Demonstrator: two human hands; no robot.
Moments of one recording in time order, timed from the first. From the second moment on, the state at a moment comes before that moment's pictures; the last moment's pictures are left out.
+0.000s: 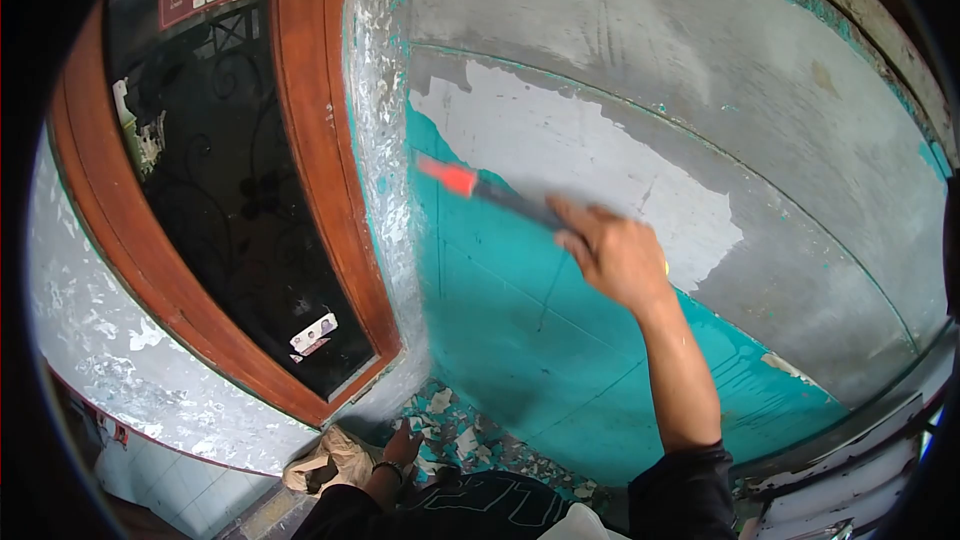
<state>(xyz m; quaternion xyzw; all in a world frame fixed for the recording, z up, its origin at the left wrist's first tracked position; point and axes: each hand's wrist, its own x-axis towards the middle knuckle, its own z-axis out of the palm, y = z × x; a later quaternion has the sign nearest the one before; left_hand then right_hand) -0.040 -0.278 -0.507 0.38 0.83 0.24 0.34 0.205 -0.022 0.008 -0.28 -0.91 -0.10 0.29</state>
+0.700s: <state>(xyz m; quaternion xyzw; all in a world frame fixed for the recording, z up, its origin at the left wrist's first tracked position) 0.119 -0.004 0.044 0.73 0.29 0.35 -0.50 0.319 -0.051 0.019 -0.32 -0.83 0.07 0.44</state>
